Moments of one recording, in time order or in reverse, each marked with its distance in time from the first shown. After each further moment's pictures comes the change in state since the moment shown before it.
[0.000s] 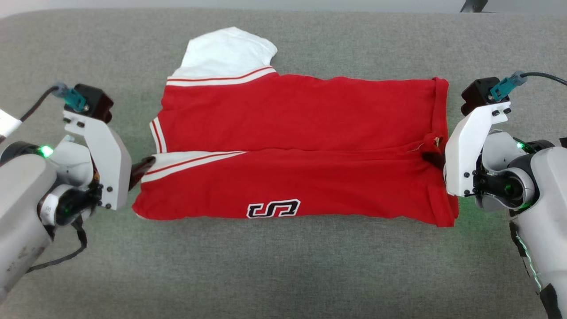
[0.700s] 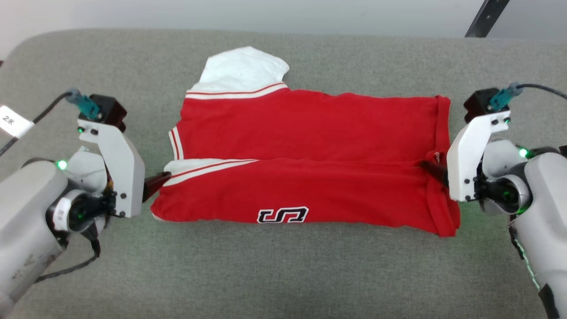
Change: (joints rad) left arm 0.029 0.002 0.013 -0.090 -0.091 0.073 0.094; right arm -0.013 -0.002 0.015 0.116 -0.076 0.000 -0.072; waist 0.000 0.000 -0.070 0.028
